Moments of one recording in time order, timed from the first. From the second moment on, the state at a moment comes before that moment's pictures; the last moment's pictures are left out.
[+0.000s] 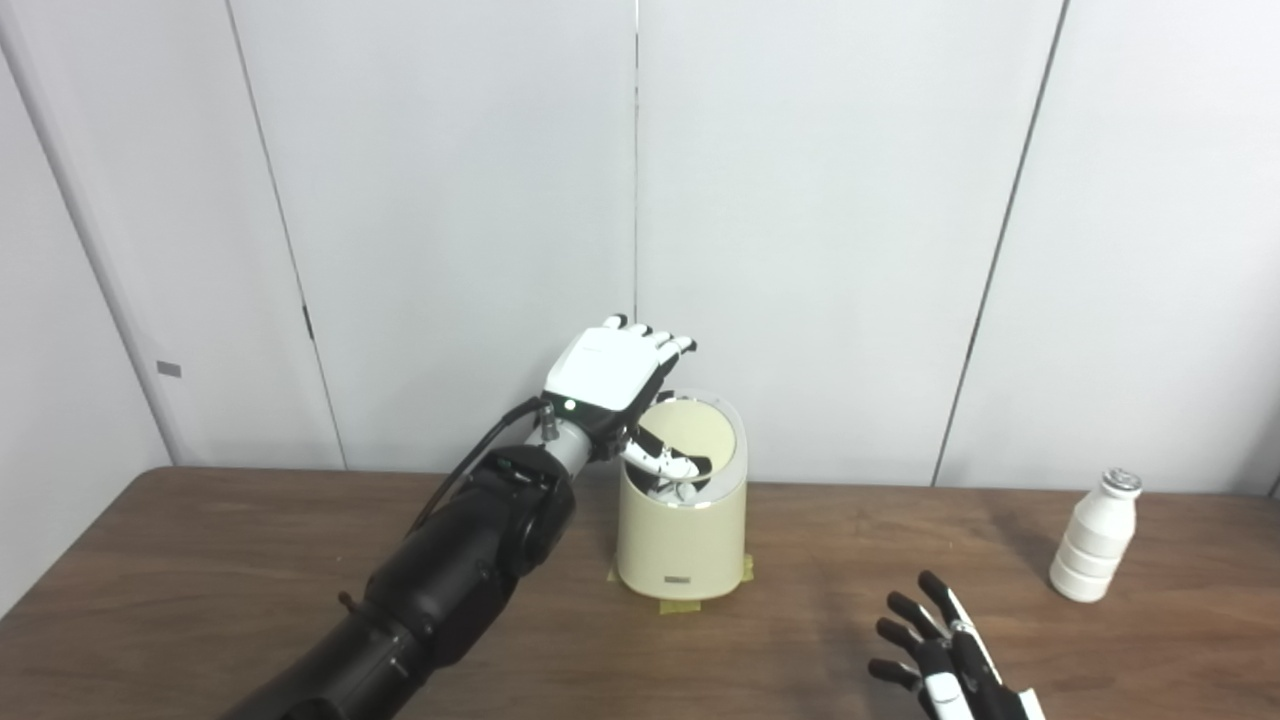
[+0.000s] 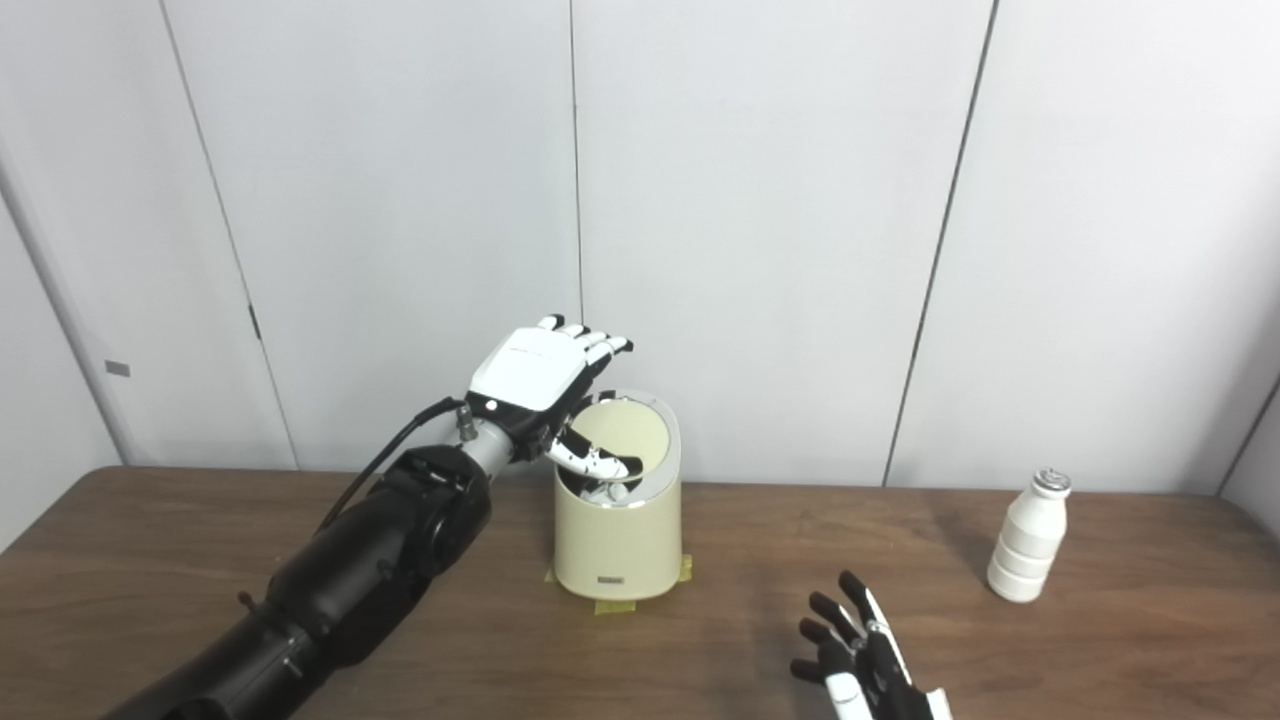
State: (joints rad) left arm -0.92 0.28 -0.57 0.49 0.95 0.11 -0.04; right arm 0.11 0.01 0.04 -0.28 -0.03 0.03 -0.07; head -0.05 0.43
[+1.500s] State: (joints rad) left arm -0.62 0.19 -0.06 -0.04 0.43 0.34 -0.16; right arm 0.11 0.01 0.03 -0.30 -0.07 0.06 -0.07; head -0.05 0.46
